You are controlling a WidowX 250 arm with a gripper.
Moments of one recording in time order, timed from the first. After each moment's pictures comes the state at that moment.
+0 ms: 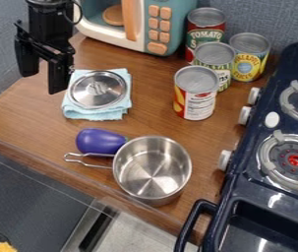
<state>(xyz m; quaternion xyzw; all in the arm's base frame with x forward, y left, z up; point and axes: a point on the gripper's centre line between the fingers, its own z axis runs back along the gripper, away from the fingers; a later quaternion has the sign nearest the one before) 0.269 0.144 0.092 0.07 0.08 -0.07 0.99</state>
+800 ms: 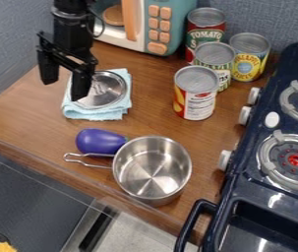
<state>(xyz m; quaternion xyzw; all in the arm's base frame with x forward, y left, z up) 0.293 0.125 0.065 0.08 0.09 -0.06 0.99</state>
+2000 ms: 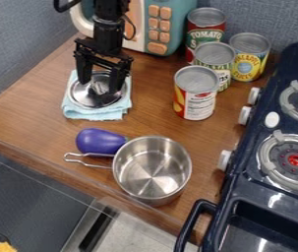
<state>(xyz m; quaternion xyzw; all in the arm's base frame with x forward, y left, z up) 0.363 0.128 0.023 0.06 0.11 0.03 0.99</state>
